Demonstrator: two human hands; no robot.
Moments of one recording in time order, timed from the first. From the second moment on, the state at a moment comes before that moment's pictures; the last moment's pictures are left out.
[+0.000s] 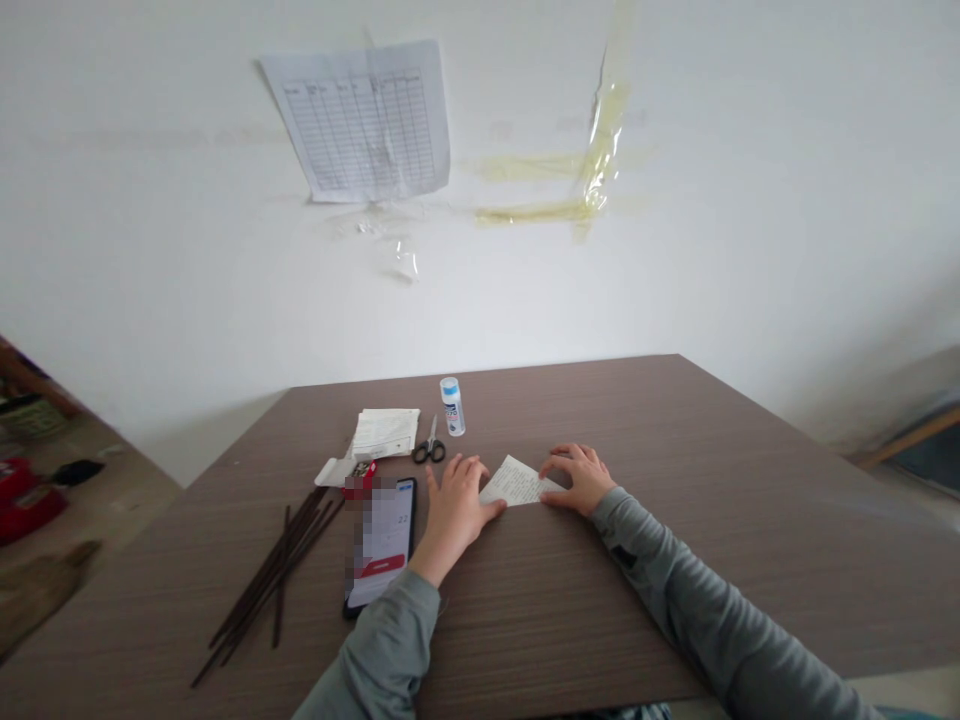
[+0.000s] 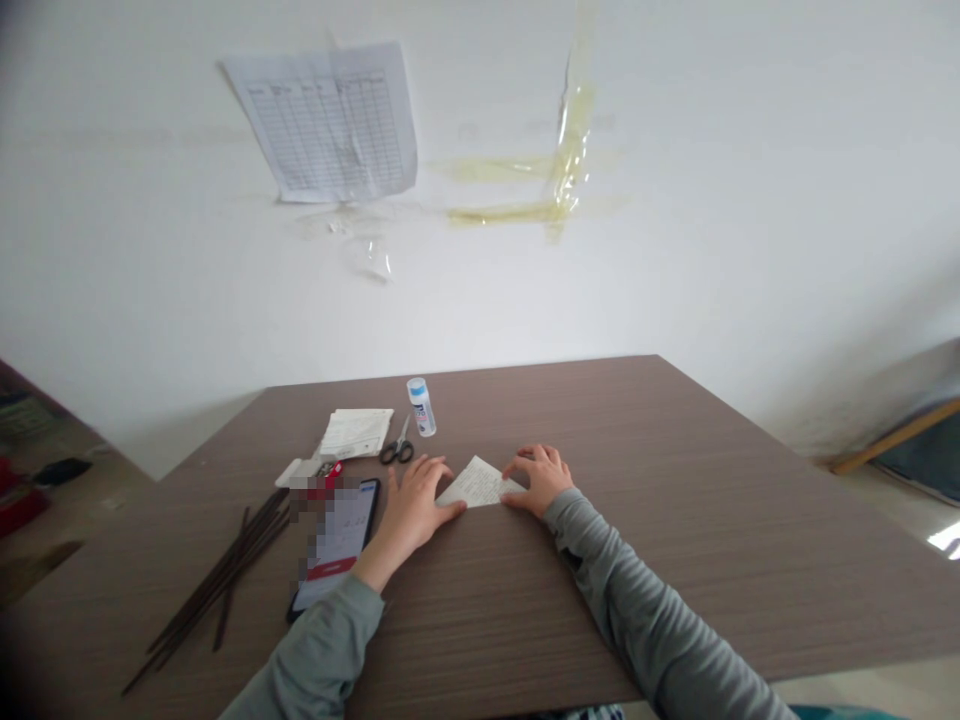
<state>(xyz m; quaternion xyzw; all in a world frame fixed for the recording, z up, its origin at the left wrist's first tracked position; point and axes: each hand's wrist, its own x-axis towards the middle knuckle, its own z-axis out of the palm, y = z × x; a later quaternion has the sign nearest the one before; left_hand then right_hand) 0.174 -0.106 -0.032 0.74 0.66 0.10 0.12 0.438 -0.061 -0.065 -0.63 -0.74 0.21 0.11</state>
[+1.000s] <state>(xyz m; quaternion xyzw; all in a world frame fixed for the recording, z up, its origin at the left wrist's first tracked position) 0.133 -0.110 -0.018 0.72 0.68 0.06 0.13 0.482 -0.029 -0.107 -0.60 -0.77 0.21 0.12</state>
